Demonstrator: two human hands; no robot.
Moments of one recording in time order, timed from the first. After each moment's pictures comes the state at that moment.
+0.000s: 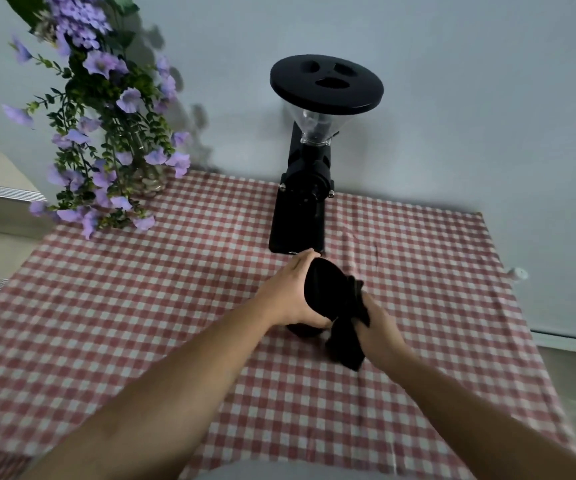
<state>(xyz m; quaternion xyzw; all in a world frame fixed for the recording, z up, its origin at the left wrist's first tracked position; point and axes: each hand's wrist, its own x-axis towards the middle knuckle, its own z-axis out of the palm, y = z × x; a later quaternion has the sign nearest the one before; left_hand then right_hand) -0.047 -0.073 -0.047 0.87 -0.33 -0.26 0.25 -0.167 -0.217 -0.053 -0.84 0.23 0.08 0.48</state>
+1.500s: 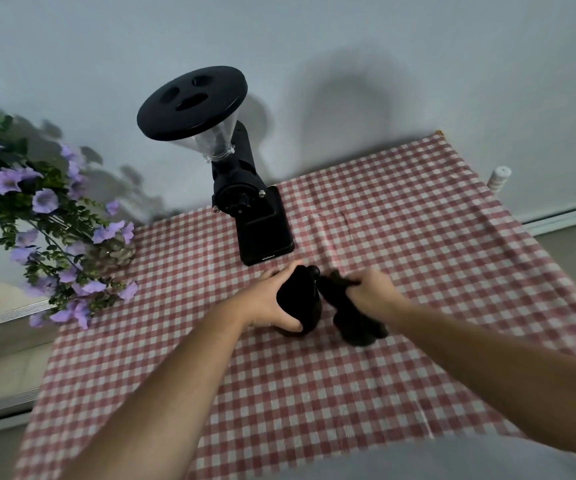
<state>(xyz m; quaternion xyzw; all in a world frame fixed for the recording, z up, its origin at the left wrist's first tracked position) -0.031 -0.091 -0.028 0.85 -0.35 -0.40 0.06 -0.170 -0.251 -0.049 -0.74 0.33 0.13 0.57</state>
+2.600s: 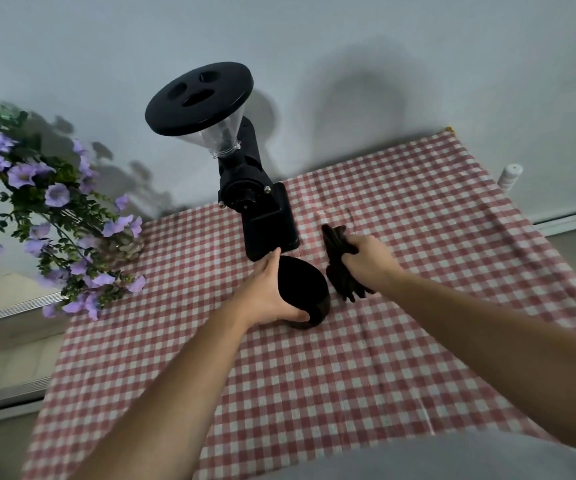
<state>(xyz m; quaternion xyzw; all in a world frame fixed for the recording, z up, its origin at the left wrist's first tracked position) -0.046 -0.090 -0.019 0.90 -0.28 -0.32 0.09 -0.141 -0.268 -0.036 -0.77 0.31 0.02 0.55</state>
